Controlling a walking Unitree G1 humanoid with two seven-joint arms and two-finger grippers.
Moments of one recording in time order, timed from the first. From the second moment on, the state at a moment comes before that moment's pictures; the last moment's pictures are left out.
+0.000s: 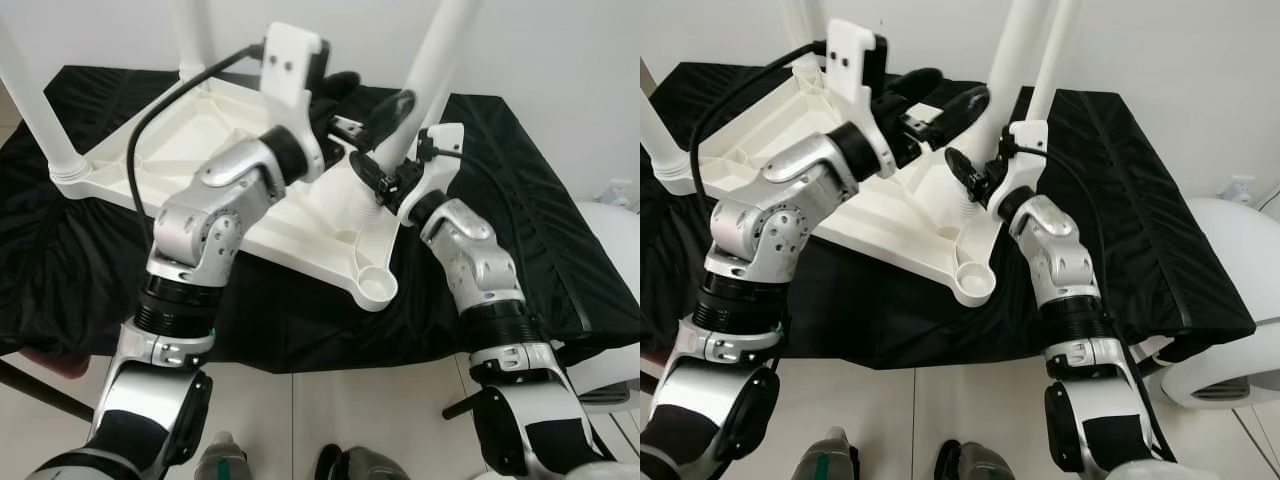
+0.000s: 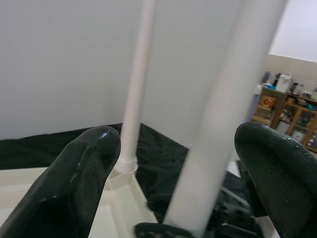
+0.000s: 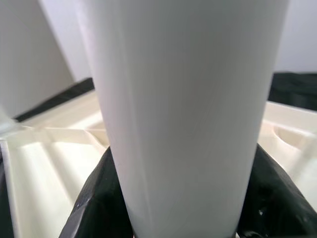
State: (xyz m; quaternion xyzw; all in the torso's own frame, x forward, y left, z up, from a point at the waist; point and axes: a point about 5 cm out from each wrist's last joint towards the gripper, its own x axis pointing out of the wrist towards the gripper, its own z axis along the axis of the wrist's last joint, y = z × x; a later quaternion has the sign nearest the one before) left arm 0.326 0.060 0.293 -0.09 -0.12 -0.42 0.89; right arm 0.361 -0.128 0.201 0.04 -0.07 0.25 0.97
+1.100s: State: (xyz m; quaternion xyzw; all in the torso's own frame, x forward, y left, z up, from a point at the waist) left arm 0.312 0.071 0.170 0.14 -0.02 -0.40 0.91; right arm 0.353 -0.148 0.204 0.02 -0.12 0.15 0.98
